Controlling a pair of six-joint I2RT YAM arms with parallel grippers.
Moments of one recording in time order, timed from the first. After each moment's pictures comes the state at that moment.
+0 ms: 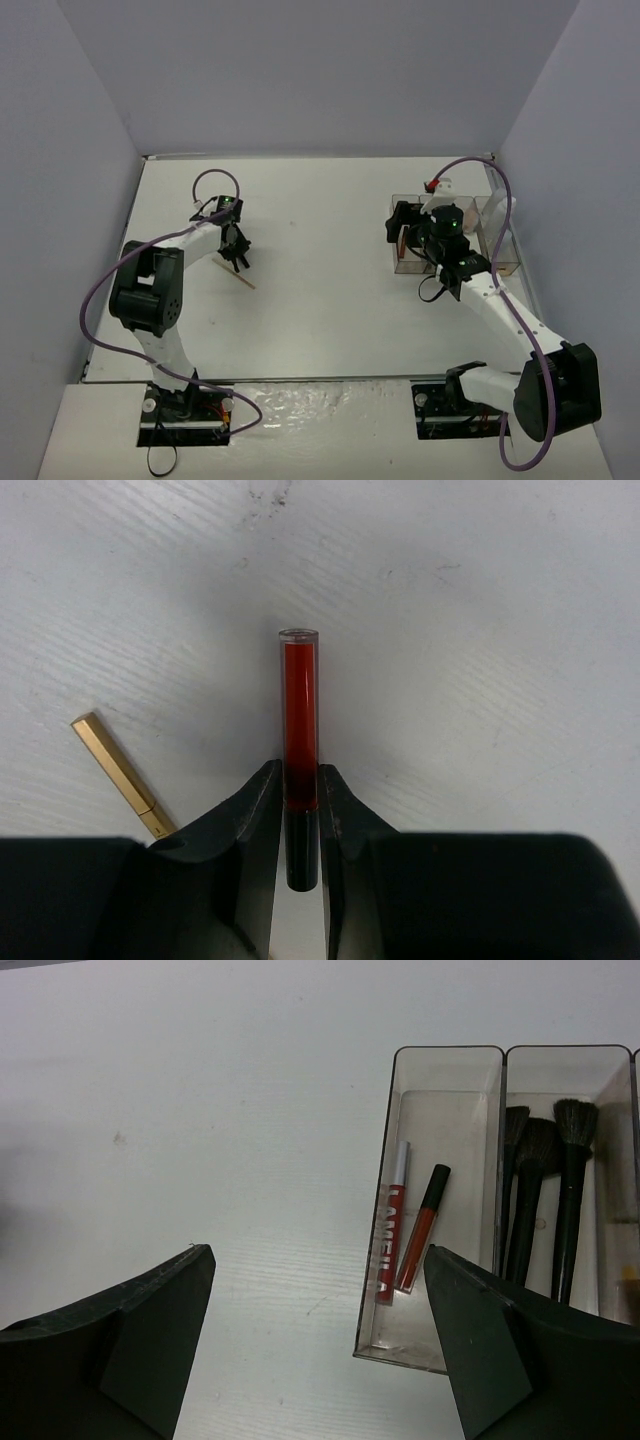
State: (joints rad) left arm -0.23 1.81 1.13 -0.39 -0.19 -0.78; right arm 0.28 1.16 0.73 0.04 0.04 0.26
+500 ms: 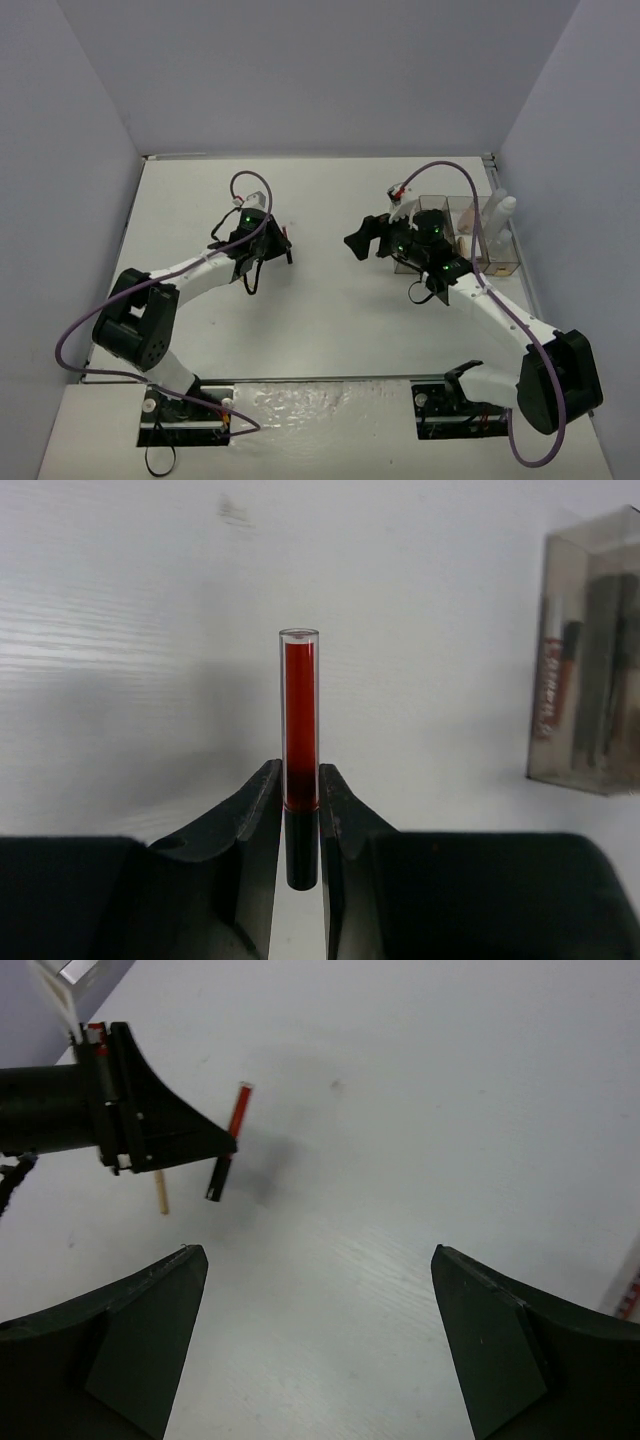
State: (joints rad) left arm -0.45 1.60 0.92 0.03 0.00 -0.74; right arm 0.41 1.20 0.70 0.19 -0.30 0.27
